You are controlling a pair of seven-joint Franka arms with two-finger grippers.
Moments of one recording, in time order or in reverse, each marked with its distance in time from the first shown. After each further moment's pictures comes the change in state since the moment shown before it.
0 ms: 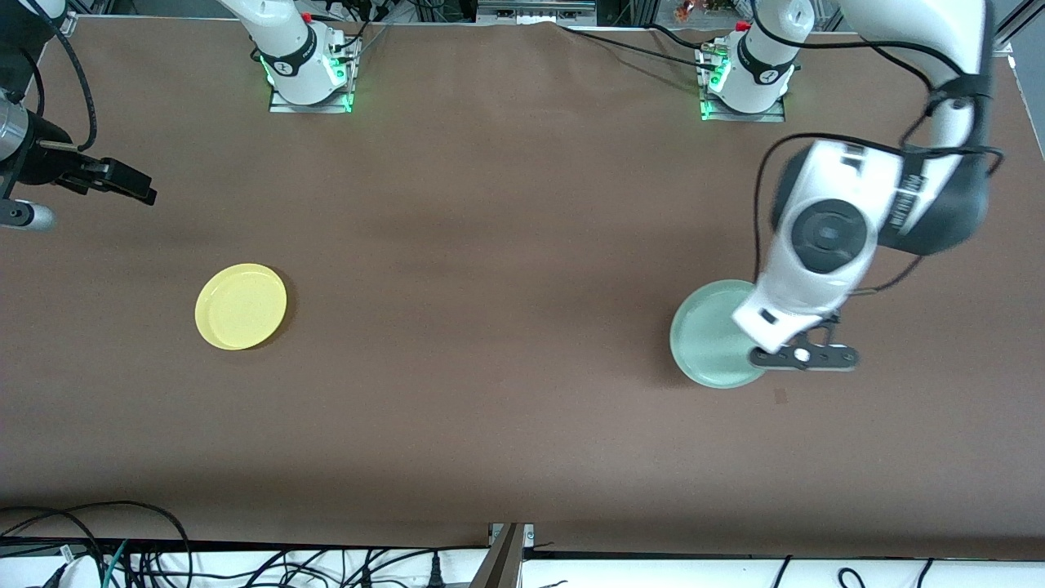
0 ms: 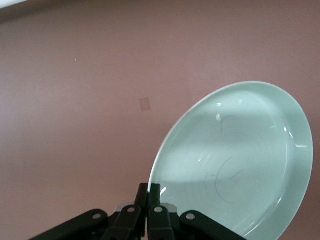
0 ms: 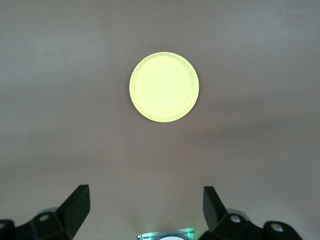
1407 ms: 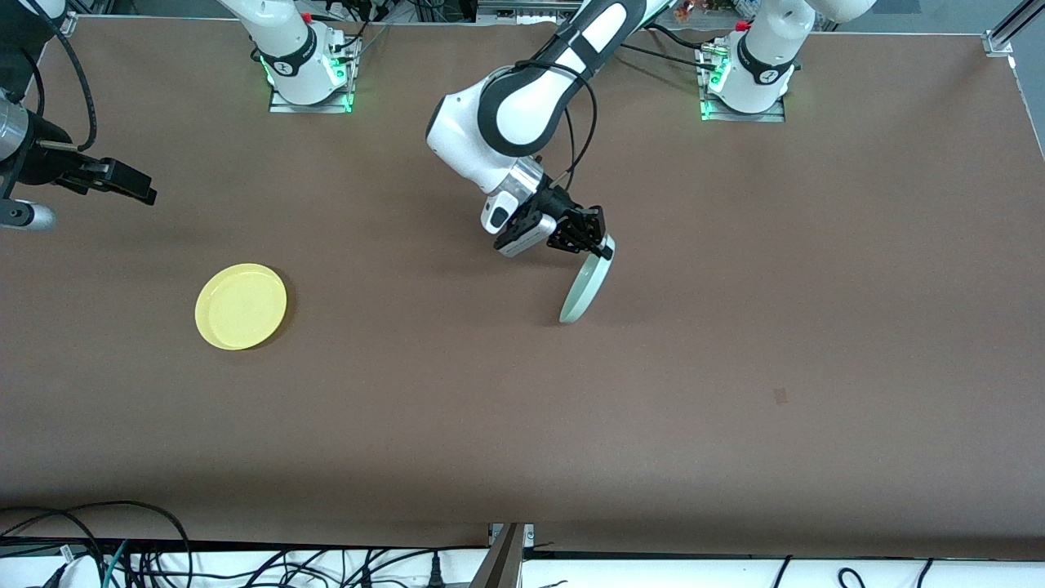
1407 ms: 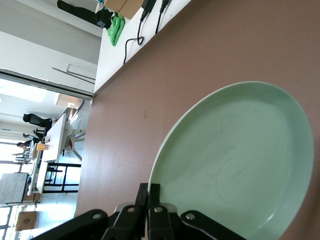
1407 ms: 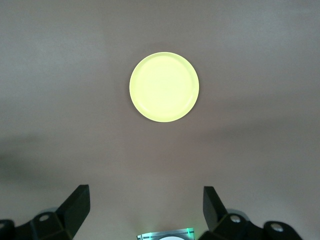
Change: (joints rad) left arm -0.634 0.304 0.023 0.156 0.471 -0.297 -0.623; right arm 0.000 0.000 0.000 0.000 0.000 0.000 0.000
